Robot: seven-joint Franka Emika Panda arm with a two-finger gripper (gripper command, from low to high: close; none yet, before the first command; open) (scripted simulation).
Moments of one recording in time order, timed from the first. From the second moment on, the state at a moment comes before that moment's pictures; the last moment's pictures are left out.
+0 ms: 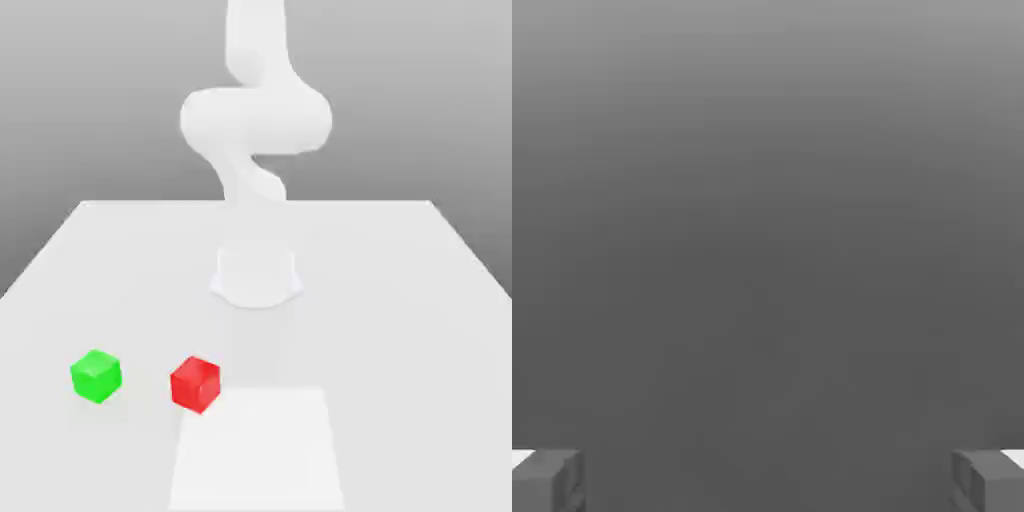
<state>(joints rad) -0.02 -0.74 0.00 -2.37 -0.01 2.35 0.83</state>
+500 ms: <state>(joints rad) -0.18 -0.27 -0.03 -2.85 -0.03 2.72 1.03</state>
